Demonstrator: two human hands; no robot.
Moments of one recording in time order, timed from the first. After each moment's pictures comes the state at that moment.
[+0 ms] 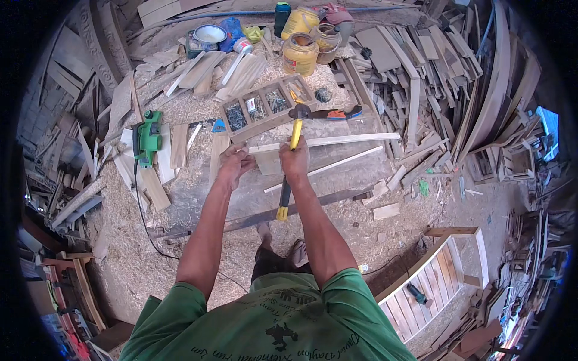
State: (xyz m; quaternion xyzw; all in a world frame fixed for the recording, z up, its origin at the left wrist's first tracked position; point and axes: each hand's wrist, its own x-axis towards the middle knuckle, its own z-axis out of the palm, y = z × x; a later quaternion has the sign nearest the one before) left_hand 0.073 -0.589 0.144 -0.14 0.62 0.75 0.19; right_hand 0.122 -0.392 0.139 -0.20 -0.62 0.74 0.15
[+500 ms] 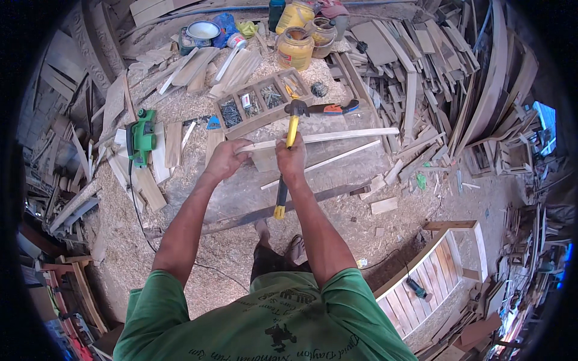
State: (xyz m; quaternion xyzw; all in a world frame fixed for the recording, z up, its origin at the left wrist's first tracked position) left_hand 0.060 -0.606 0.190 0.29 0.86 0.41 0.11; right_hand 0.128 -0.394 0.133 -0.17 -0.62 0.74 0.18
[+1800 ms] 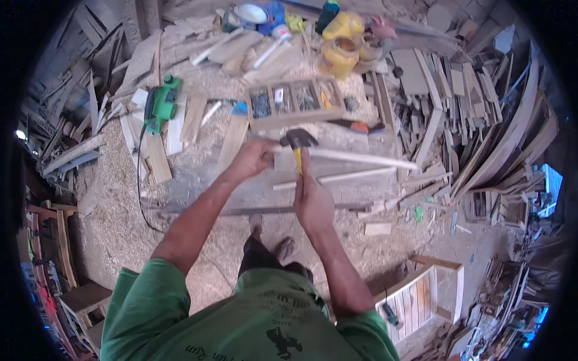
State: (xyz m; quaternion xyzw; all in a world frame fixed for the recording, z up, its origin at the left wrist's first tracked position) left_hand 0.071 -0.605 0.172 0.29 0.88 0.38 0.02; right_hand 0.223 -0.425 0.293 -0.02 -0.94 0.32 0.10
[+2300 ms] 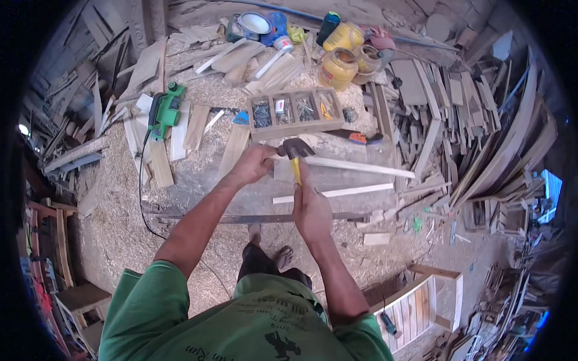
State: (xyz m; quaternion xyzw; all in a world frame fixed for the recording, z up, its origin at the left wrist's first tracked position) left_hand 0.072 -0.603 0.181 0.27 0.88 0.38 0.03; right_hand 0.229 -0.423 0.291 -0.02 -0.94 0.31 0.09
